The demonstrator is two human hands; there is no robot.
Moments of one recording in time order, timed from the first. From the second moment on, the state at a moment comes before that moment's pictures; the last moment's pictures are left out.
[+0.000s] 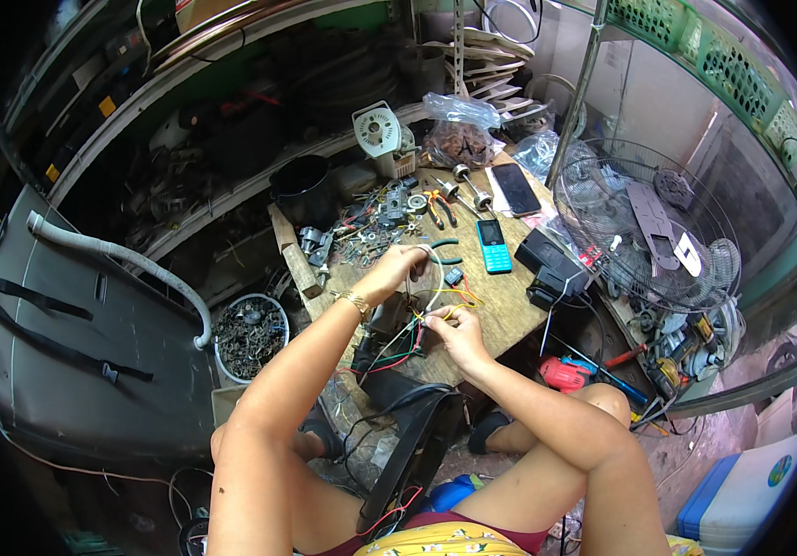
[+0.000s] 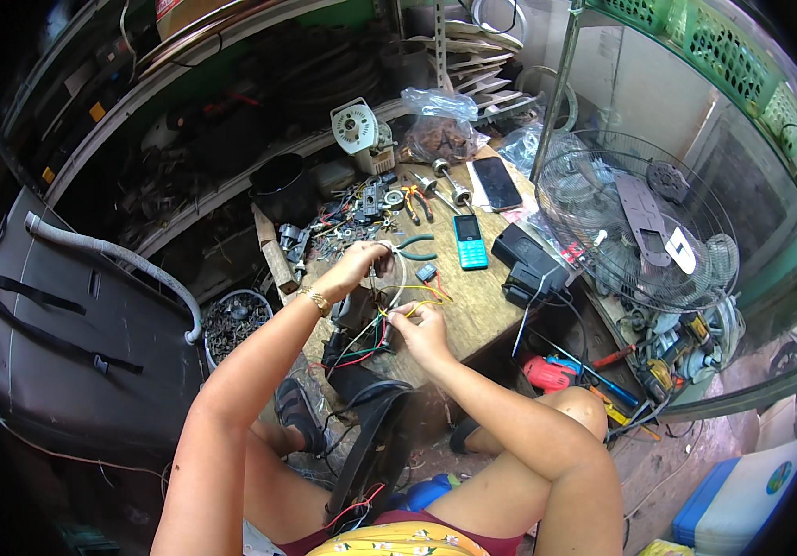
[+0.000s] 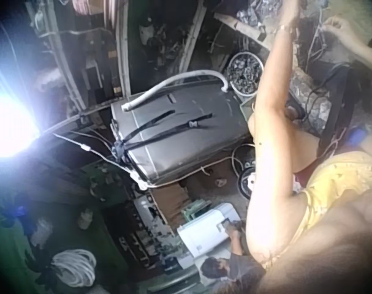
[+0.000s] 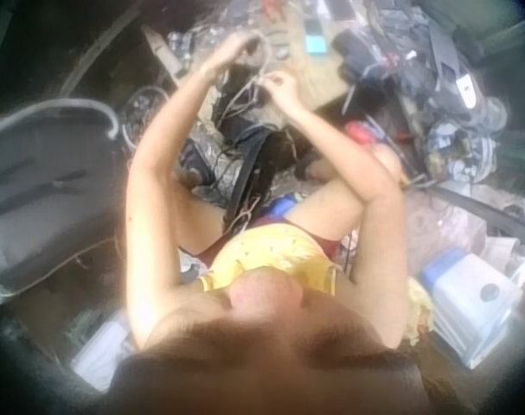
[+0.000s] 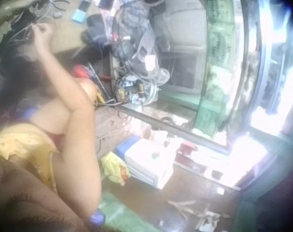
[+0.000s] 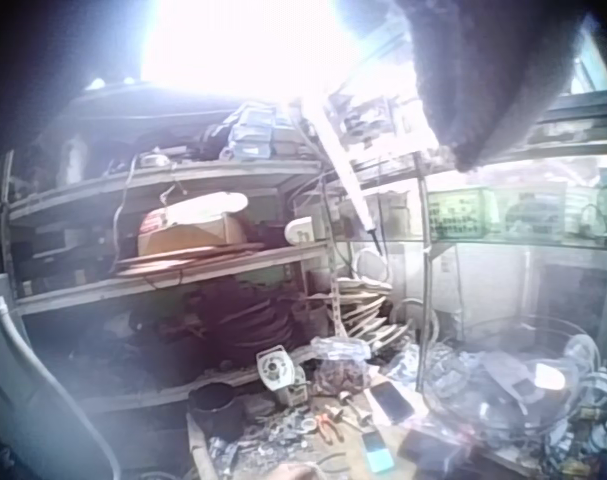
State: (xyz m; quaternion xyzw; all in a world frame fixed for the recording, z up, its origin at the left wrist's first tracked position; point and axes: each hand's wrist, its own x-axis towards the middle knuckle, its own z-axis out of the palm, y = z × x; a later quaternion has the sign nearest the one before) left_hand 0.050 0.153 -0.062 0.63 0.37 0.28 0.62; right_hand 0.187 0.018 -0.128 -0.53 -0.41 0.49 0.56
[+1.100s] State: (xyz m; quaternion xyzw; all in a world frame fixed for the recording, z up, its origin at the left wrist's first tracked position) left_hand 0.053 0.129 -0.014 0.97 0.19 -0.11 0.13; right_hand 0.183 -0.006 -0.104 -0.45 -0.38 0.63 0.50
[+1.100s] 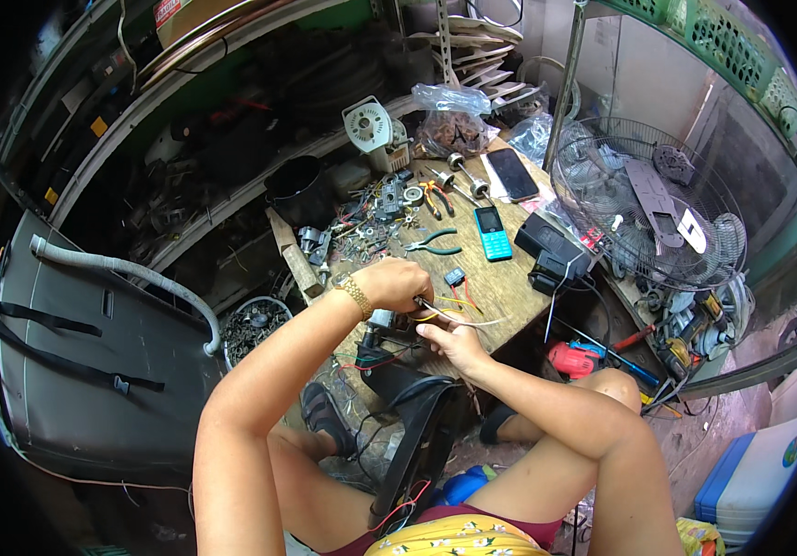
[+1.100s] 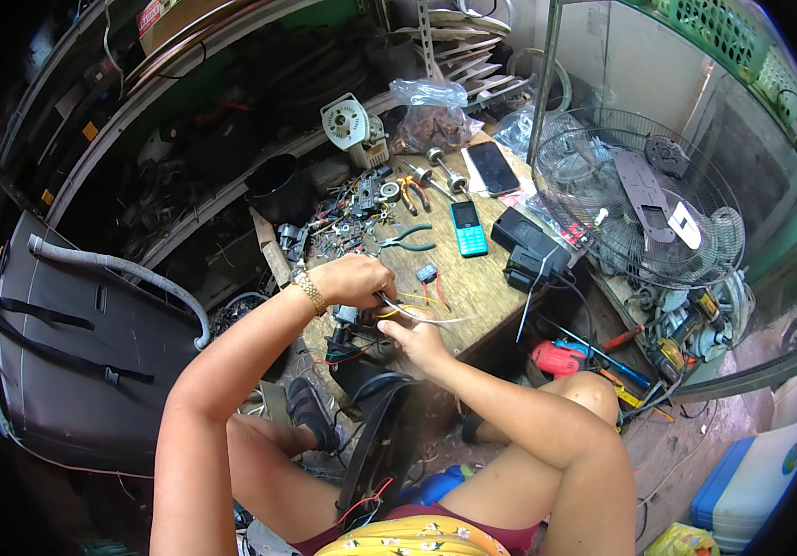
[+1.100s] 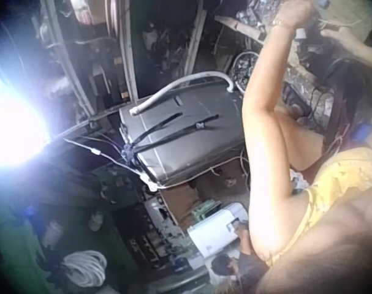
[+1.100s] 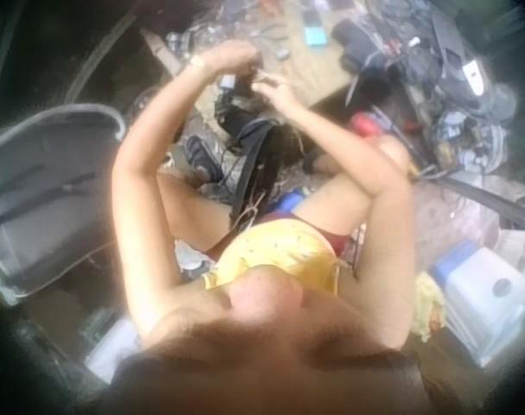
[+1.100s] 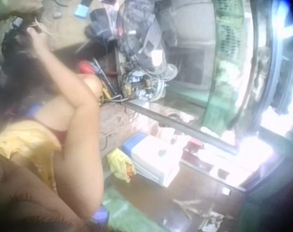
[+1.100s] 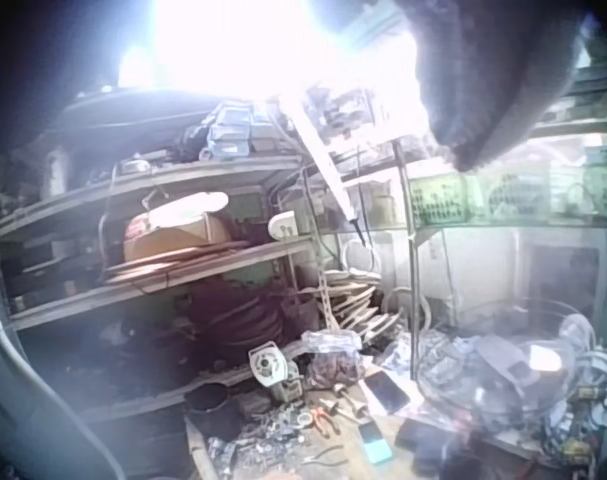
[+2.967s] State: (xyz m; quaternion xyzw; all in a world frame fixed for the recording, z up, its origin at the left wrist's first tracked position) left_hand -0.128 -0.007 0.096 0.30 0.20 0.64 0.68; right_hand 0.271 0.080 -0.062 -0.67 -0.61 0.29 0.32
